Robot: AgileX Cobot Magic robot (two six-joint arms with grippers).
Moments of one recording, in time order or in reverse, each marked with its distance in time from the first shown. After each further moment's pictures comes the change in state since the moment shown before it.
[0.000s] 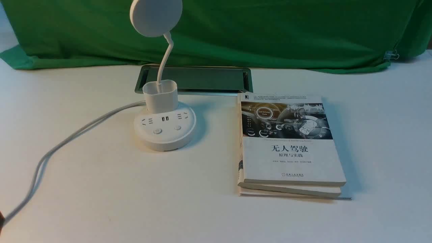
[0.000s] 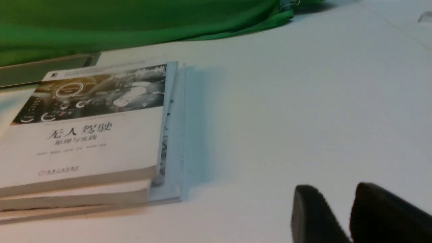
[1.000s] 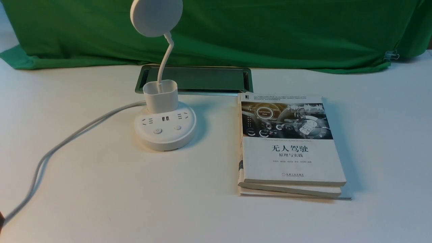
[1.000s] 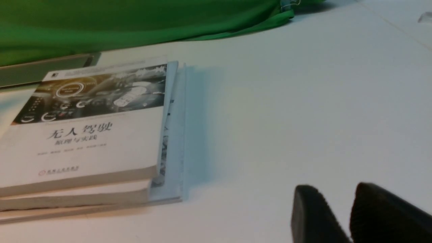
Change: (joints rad) right arm 0.000 0.000 0.000 0.000 0.000 0.000; left arm 0.000 0.000 0.000 0.012 0.000 0.000
